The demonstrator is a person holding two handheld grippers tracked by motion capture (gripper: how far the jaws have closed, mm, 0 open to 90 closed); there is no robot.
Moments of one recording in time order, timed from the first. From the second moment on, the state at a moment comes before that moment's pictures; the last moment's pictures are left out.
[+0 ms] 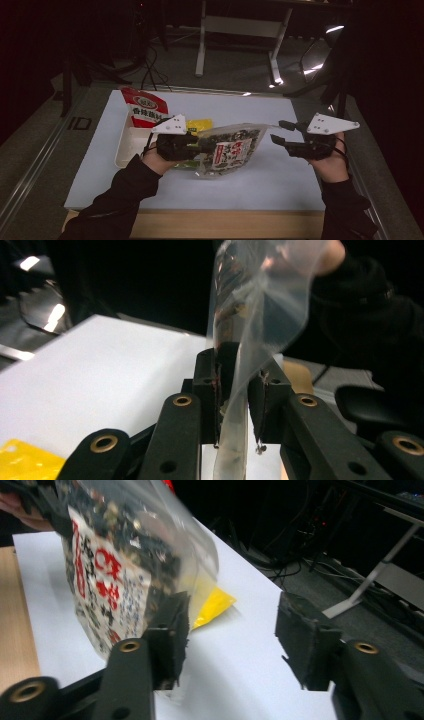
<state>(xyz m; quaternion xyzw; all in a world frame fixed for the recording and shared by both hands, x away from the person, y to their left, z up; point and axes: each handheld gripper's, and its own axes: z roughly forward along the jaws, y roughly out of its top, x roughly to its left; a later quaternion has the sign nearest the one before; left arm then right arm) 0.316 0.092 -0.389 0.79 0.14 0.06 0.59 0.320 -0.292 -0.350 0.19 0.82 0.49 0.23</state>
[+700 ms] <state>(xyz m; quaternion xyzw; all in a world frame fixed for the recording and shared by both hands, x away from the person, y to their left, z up) 0.301 0.154 -0.336 0.75 0.18 0.14 0.62 0.330 -0.287 -0.376 0.21 0.80 0.53 0.17</state>
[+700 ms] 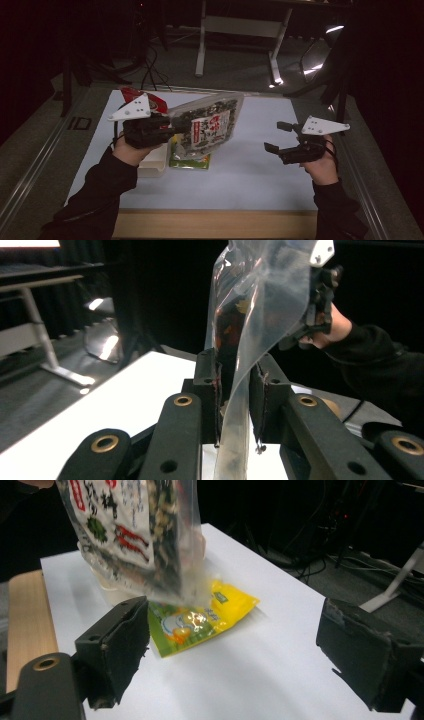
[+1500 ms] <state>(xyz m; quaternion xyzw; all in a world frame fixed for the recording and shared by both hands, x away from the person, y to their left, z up) 0.287 0.251 -0.345 0.74 0.26 0.21 0.58 0.333 -0.276 -0.408 0.22 0.82 0.52 0.14</state>
